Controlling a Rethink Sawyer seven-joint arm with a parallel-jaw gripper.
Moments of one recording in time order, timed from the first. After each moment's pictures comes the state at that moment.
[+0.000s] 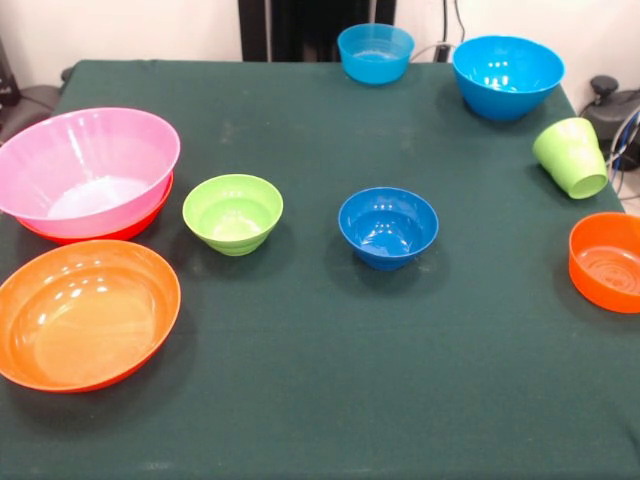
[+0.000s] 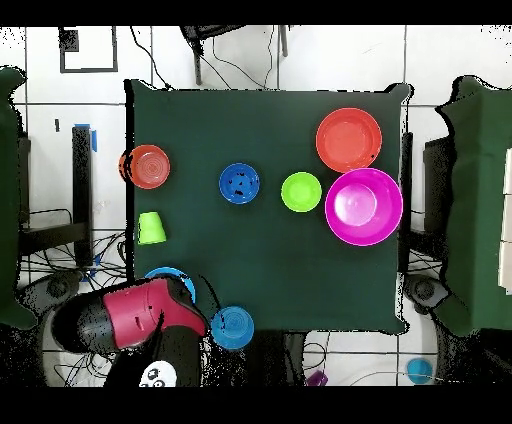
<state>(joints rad) 0.26 -0.93 -0.08 2.00 -0.15 0.68 2.33</state>
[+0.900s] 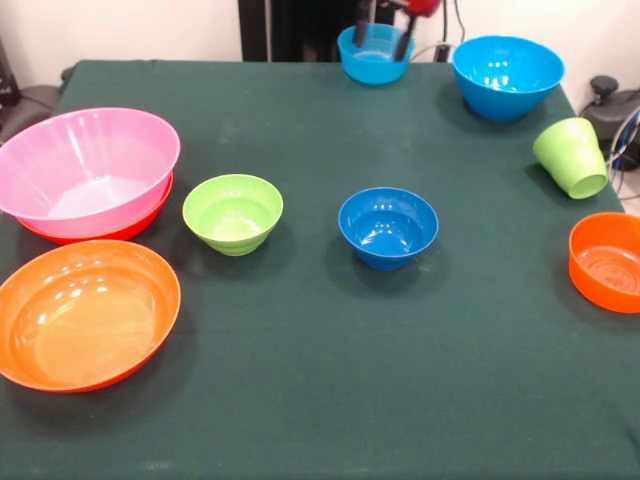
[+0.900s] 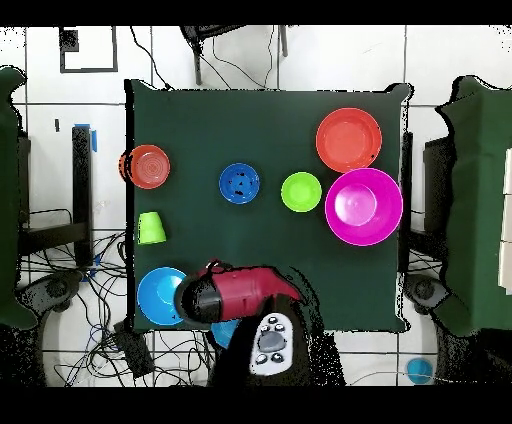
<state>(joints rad) -0.05 -0.73 -0.10 2.01 -0.31 0.34 2.33</state>
